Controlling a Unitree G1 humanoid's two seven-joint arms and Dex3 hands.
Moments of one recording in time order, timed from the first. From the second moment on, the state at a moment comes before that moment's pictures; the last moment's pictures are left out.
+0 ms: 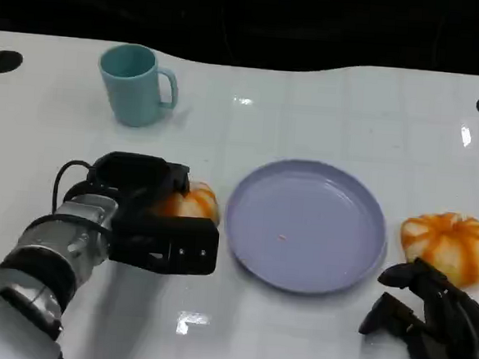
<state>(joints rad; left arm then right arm) -0.85 0.16 -0.57 1.26 0.77 -0.24 0.23 -0.07 0.02 -0.22 0.53 0.42 -0.14 0.68</state>
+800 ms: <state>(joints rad) -0.84 0.18 -0.48 1.19 0.67 -0.29 0.42 -0.10 -0.01 -0.22 0.58 0.43 -0.16 0.72</state>
